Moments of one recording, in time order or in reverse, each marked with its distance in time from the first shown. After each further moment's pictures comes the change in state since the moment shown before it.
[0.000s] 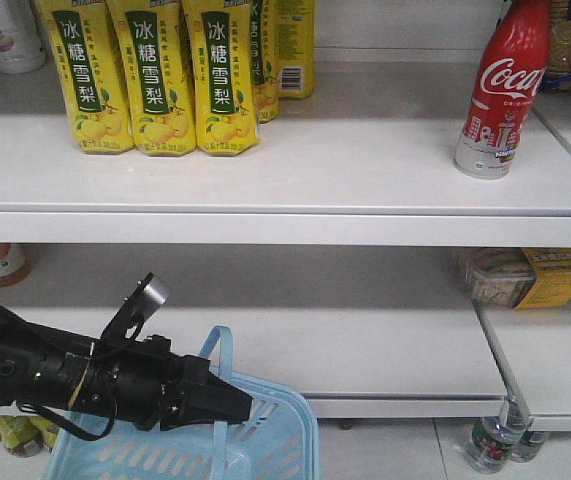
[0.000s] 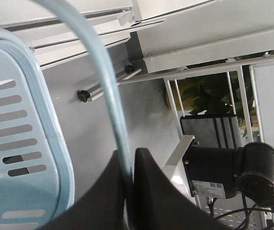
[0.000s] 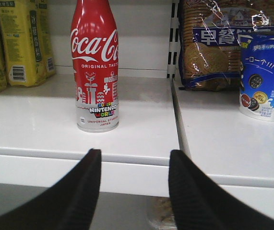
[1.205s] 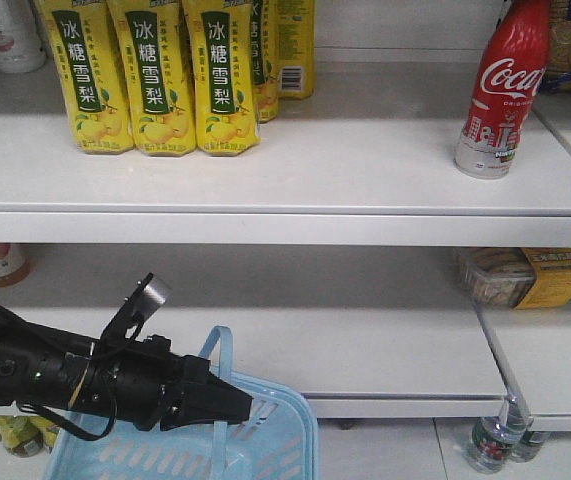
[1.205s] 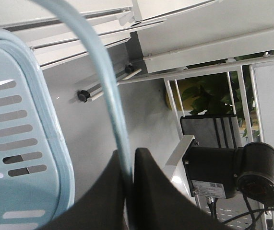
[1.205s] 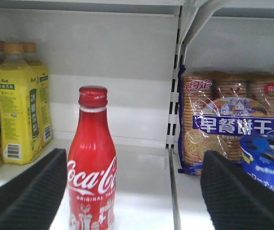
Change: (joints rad) left arm 0.000 0.000 0.000 0.000 0.000 0.000; right arm 0.000 0.317 -0.468 0.000 0.075 -0.035
